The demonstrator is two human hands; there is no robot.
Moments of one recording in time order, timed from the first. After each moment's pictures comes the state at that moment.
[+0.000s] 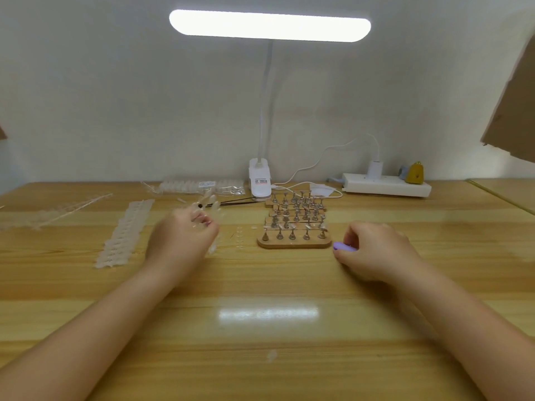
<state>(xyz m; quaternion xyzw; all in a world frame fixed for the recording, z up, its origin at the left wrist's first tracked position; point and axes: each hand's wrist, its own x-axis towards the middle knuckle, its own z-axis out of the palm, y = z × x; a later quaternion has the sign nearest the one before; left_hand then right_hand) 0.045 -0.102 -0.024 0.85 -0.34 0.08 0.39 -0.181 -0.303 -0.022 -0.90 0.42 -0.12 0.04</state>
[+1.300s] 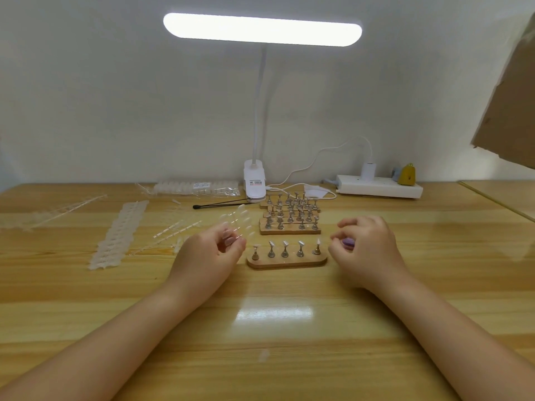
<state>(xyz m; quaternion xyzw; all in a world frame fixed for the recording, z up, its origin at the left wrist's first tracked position) 0.000 -0.107 -0.035 0.76 -0.46 0.02 0.45 -0.183 -0.292 -0.036 -0.88 0.34 -0.33 0.08</state>
